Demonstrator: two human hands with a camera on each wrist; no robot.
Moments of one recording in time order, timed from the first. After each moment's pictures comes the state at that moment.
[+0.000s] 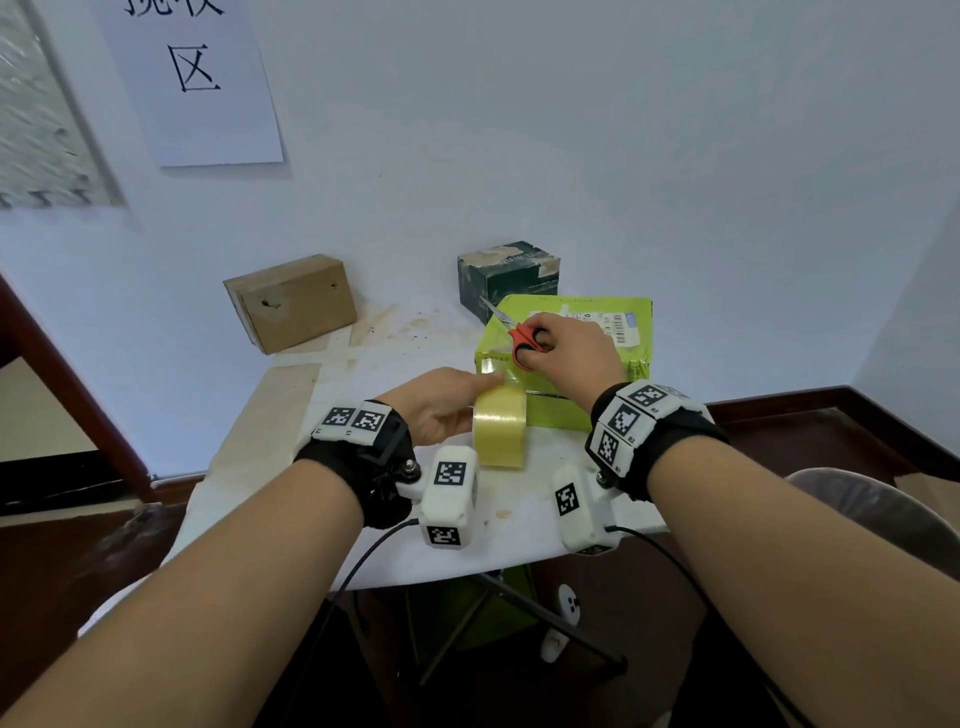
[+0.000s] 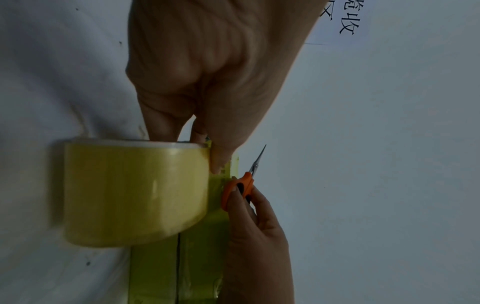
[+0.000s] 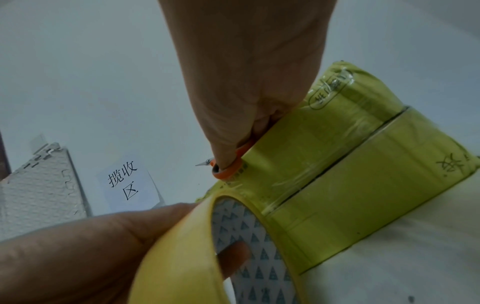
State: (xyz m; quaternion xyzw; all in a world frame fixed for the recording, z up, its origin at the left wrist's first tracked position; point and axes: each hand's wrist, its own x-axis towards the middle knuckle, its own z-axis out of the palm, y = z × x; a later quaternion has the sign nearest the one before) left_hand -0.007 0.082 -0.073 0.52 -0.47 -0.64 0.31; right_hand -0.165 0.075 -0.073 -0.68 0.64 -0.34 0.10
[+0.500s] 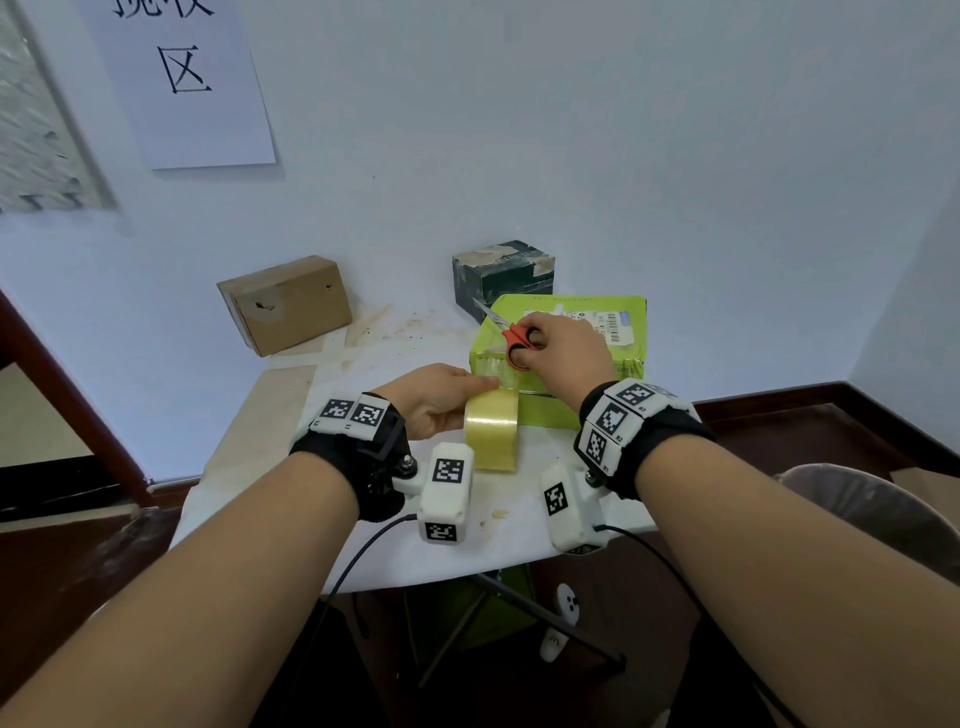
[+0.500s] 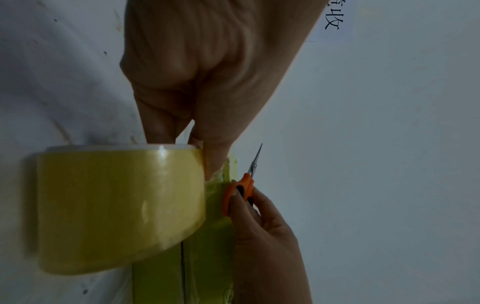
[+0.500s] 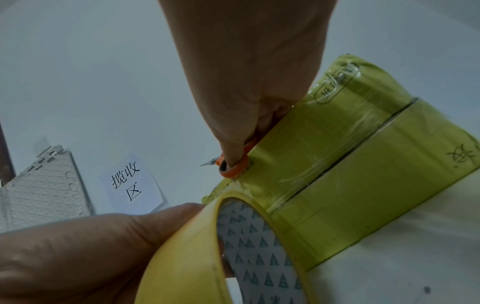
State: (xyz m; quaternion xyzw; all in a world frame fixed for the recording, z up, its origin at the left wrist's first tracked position) left_hand -0.003 0.073 -0.075 0.54 -0.50 -0.61 0.29; right_hand -0.163 0.073 -0.074 -0.68 0.65 -0.34 0.09
